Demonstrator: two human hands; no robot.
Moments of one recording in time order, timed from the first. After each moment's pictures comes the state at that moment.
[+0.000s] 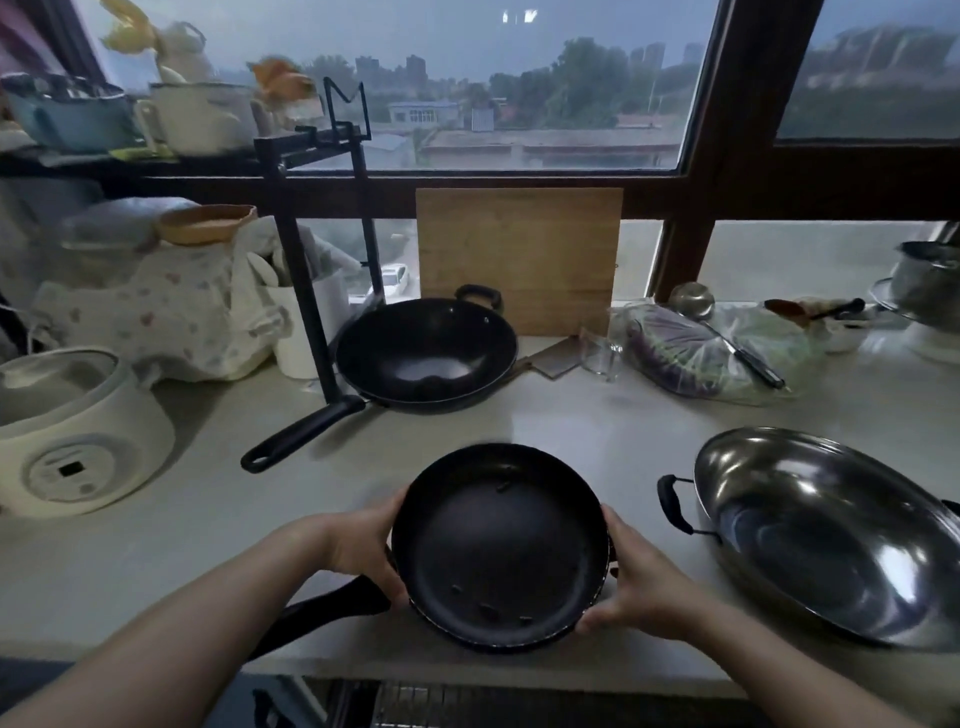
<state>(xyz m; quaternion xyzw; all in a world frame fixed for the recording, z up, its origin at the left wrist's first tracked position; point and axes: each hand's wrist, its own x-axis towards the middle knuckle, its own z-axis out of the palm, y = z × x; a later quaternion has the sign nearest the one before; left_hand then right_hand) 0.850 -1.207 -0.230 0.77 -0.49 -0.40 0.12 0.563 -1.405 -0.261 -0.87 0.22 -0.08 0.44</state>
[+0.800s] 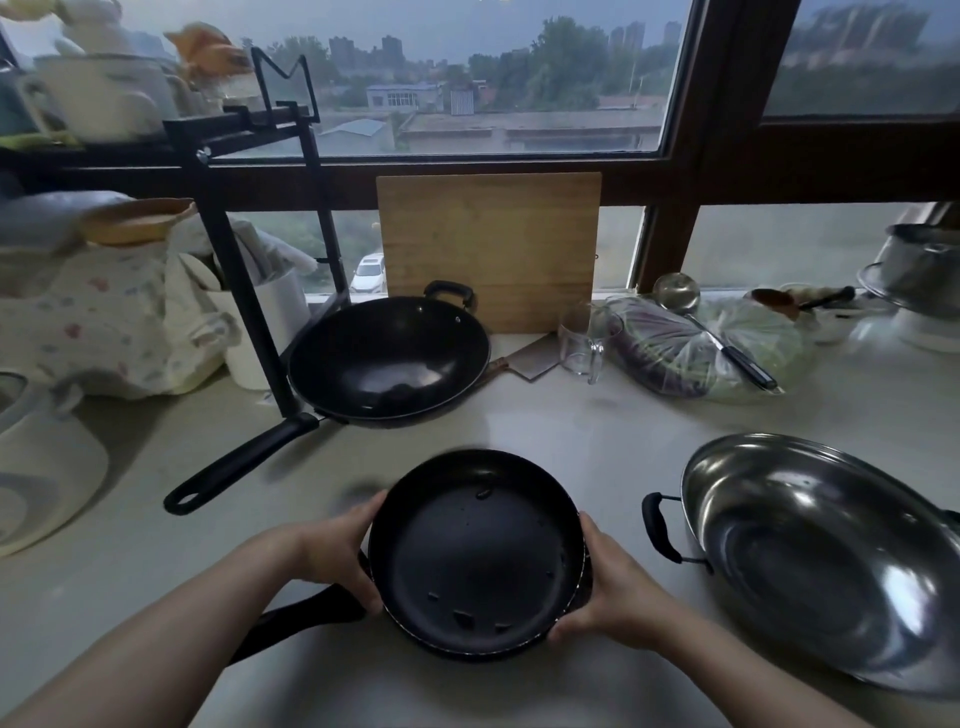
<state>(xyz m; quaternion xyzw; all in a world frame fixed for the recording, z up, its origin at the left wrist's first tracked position) 0.880 -1.252 -0.252 0.79 -0.45 -0.40 0.09 0.584 -1.440 -0.285 -0.86 0.25 -0.09 0.43</state>
